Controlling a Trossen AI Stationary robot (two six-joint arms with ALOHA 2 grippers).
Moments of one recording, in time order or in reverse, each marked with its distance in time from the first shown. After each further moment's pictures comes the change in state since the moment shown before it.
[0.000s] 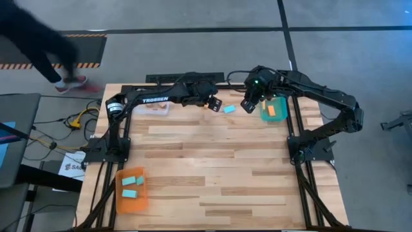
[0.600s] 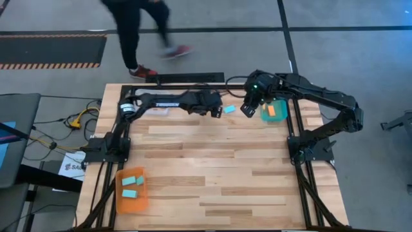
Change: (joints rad) left arm -0.020 0.125 -0.002 -0.058 -0.033 -0.241; right arm 0.051 0.001 0.000 -0.020 0.000 0.022
